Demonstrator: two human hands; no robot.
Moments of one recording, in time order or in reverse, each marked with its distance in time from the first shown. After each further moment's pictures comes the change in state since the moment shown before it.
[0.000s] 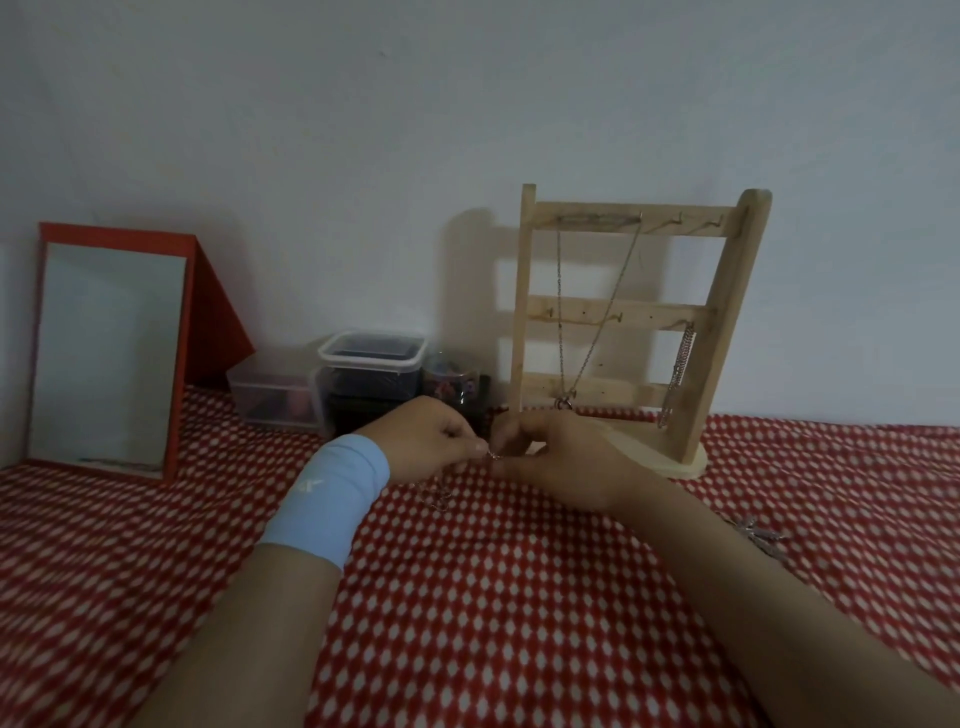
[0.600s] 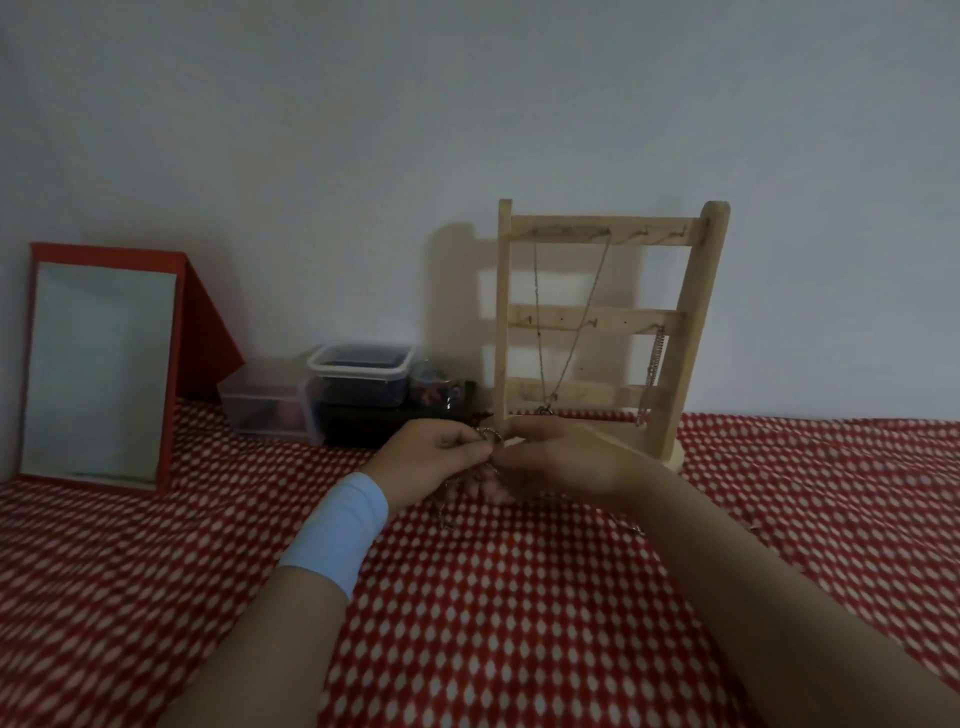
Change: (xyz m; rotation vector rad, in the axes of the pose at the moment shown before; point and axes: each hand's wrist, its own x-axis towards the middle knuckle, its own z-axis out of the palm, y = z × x) left_hand -0.001 -0.005 0.033 -0.462 0.077 0.045; right_hand -0.012 -0.009 -0.017 0.508 -0.211 0.239
